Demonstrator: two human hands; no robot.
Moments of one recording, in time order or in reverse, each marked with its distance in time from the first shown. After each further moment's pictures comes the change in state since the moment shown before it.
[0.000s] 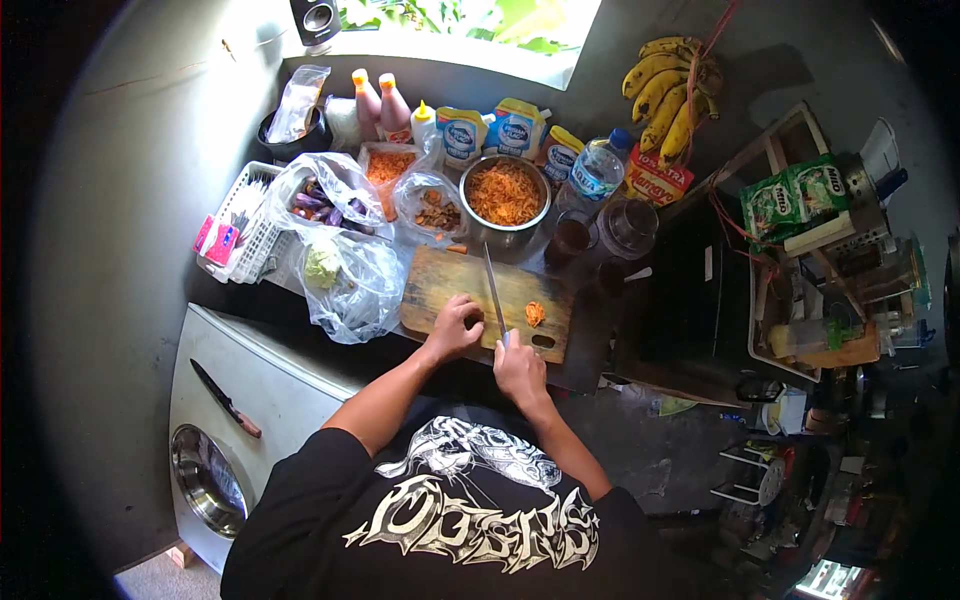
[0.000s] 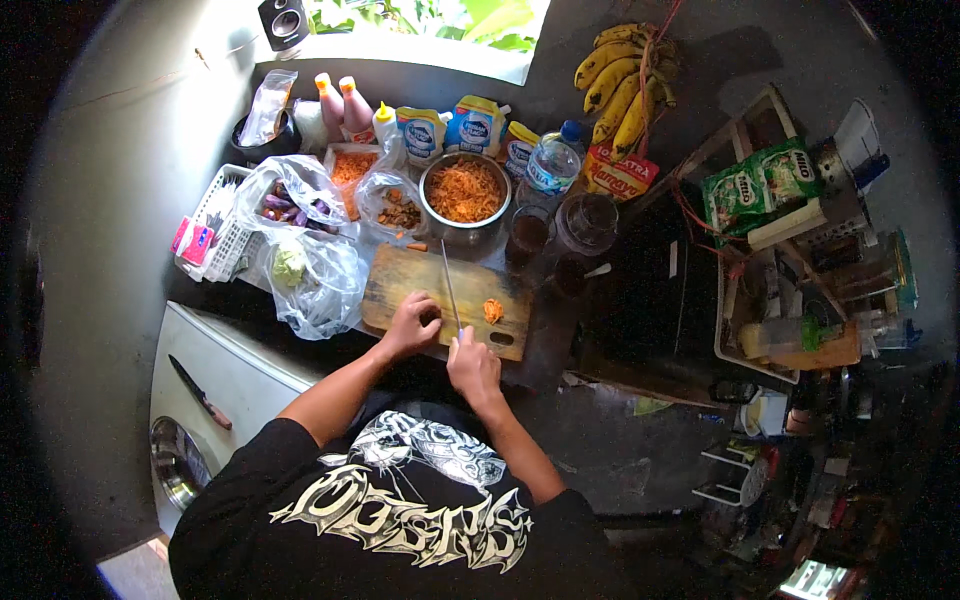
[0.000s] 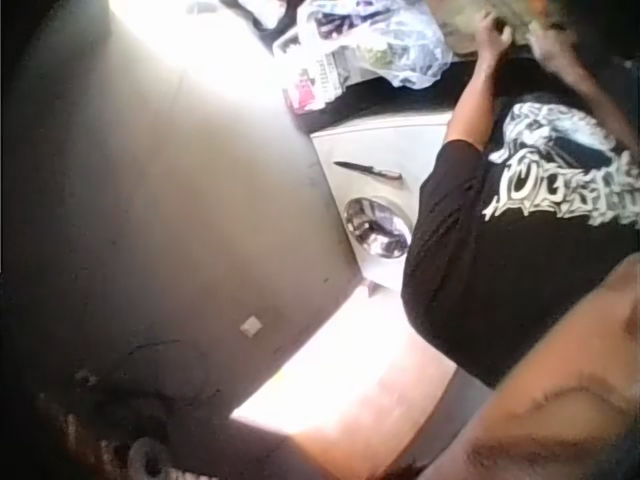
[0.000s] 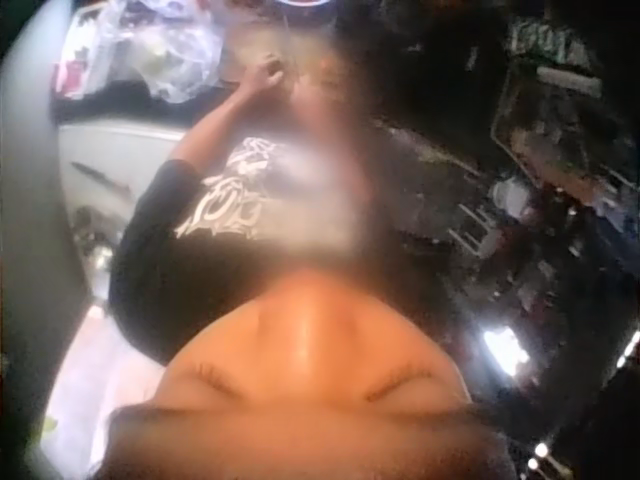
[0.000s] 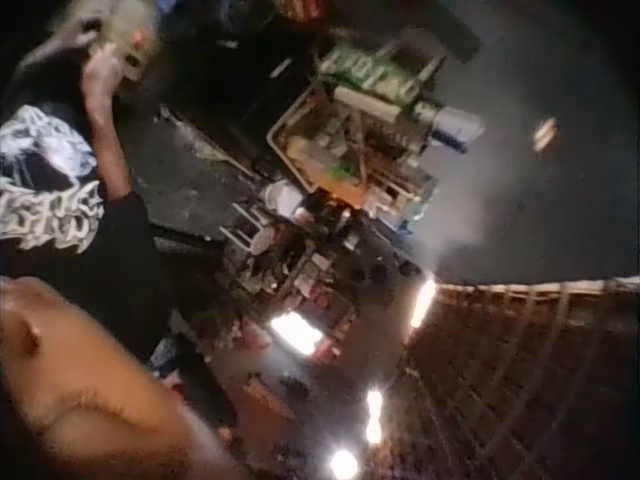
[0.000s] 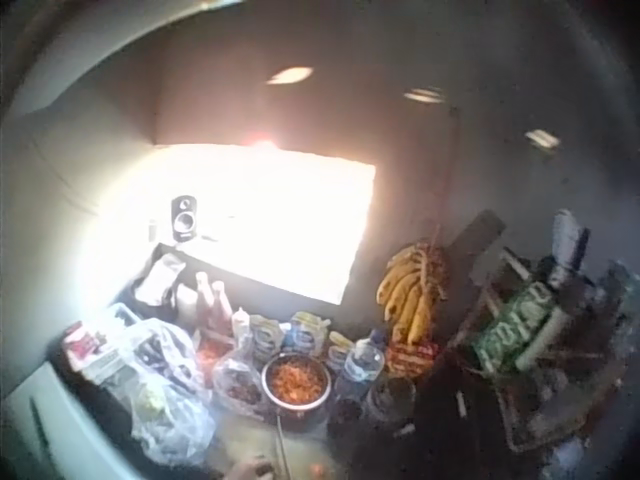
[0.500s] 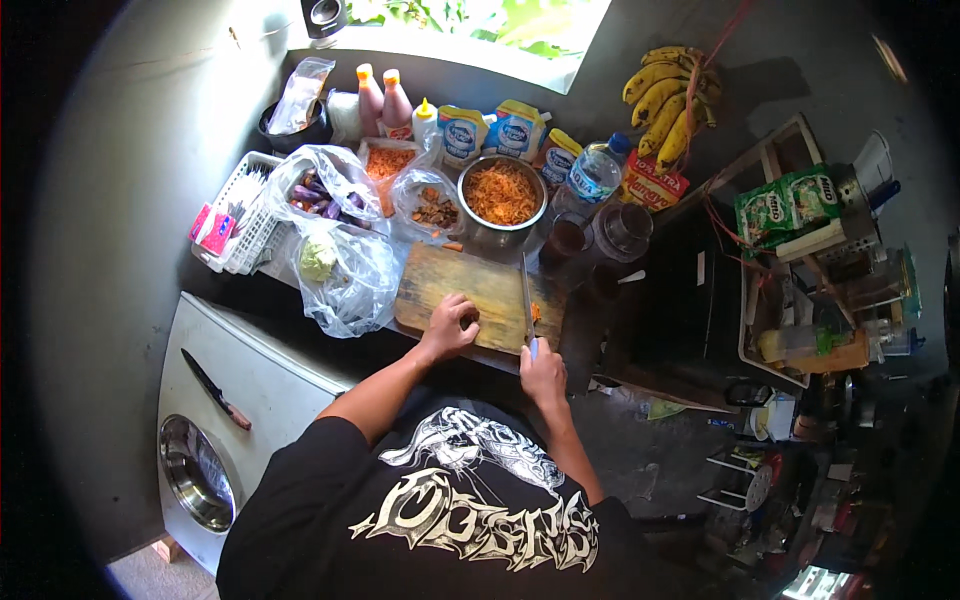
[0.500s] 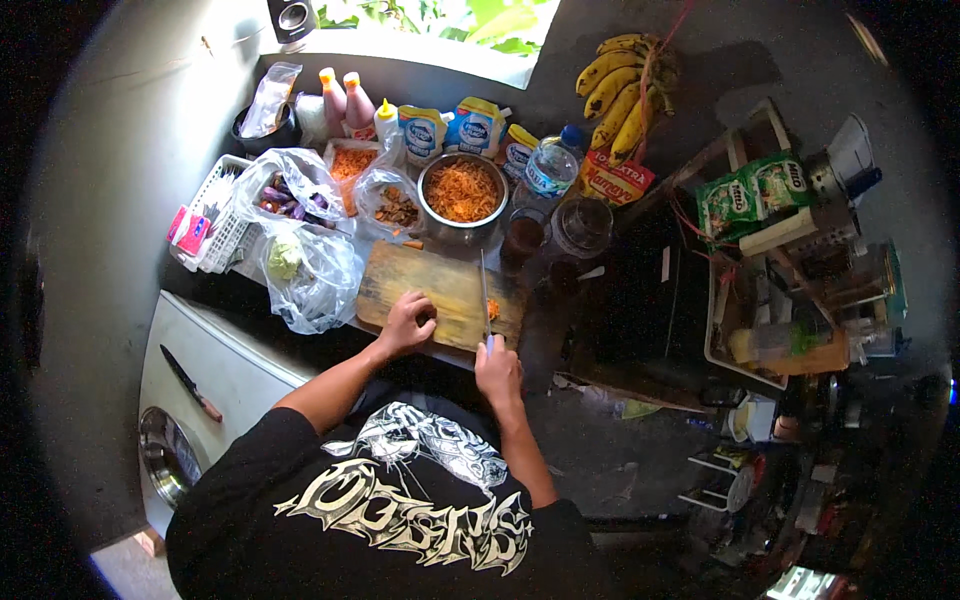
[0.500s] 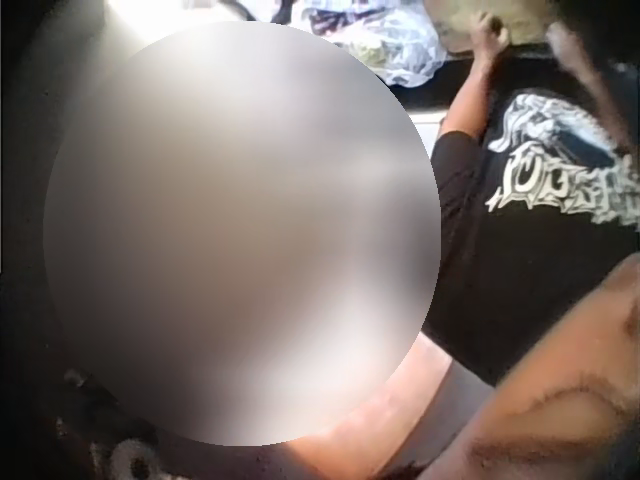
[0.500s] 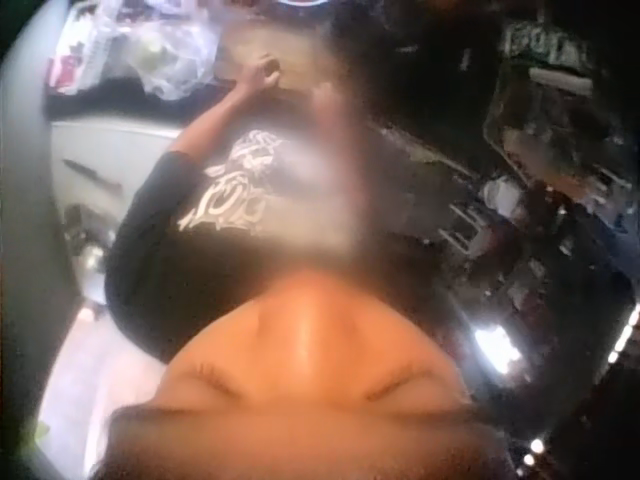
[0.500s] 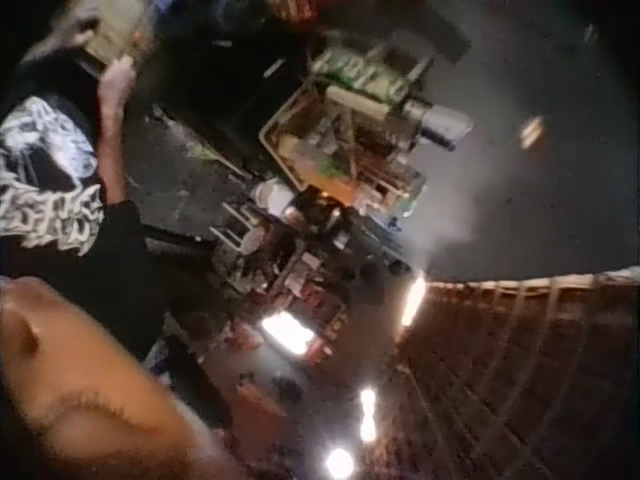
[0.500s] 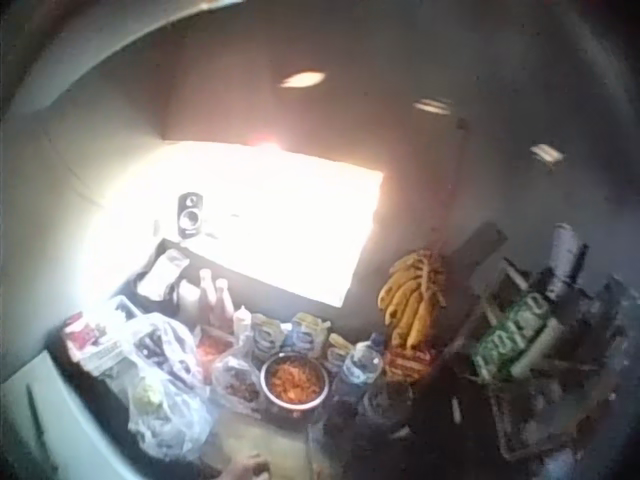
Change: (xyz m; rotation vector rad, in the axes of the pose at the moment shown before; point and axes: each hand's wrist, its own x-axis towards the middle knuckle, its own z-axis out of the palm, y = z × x) left_hand -0.005 0.002 0.002 0.057 -0.012 0.047; right_hand -0.009 0.055 -0.011 0.089 0.143 0.119
